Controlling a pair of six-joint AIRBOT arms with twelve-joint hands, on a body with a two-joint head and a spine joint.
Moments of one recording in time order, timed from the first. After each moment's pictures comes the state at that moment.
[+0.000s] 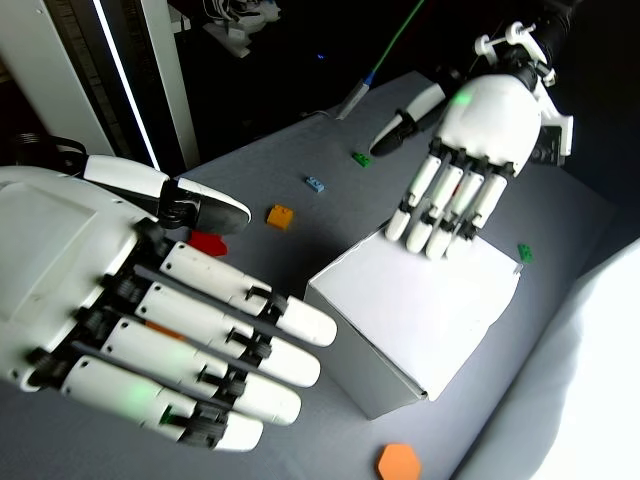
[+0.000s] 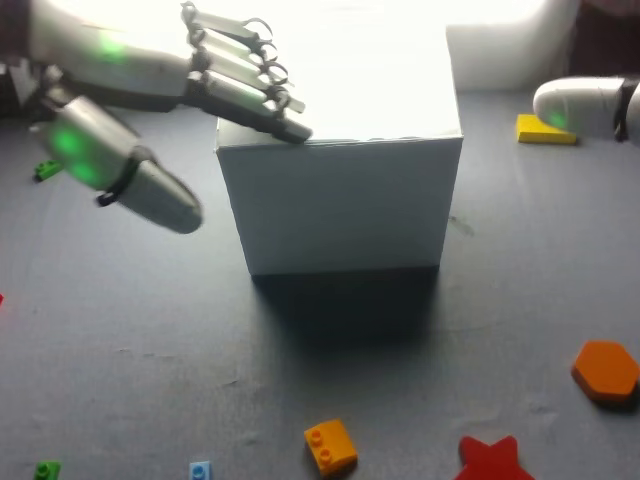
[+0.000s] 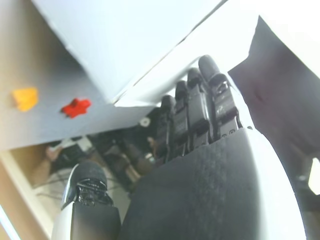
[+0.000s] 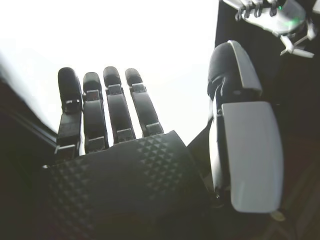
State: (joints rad) left arm -0.02 -1.08 1.60 1.89 -1.02 -0.47; right arm -0.16 -0.70 0.83 0.42 0.47 -1.21
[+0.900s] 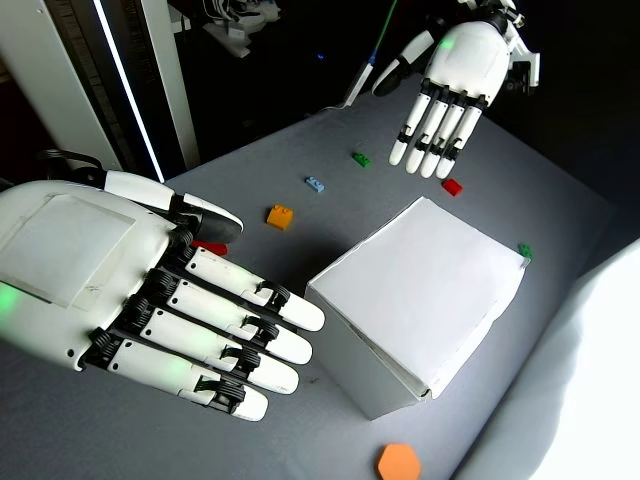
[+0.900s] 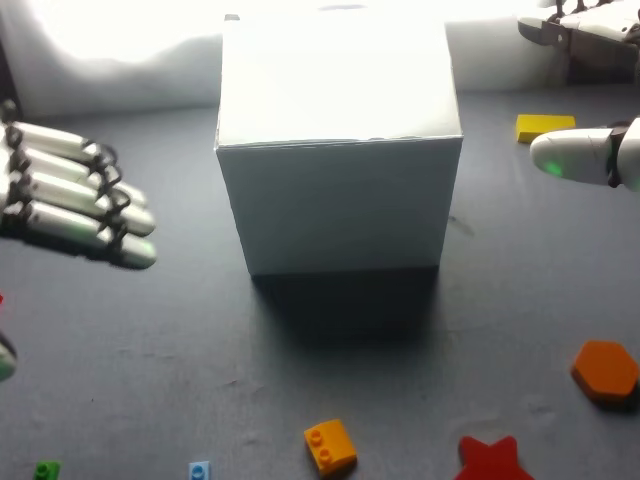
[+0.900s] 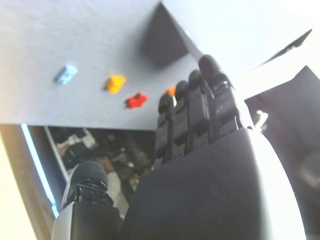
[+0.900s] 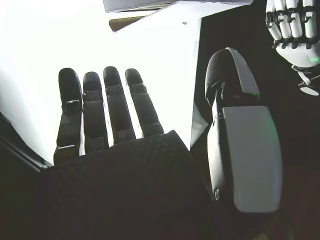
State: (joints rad) left arm 0.12 -0.69 1.31 1.94 -1.02 -0.49; right arm -0.18 -0.70 0.83 0.40 0.41 -1.28
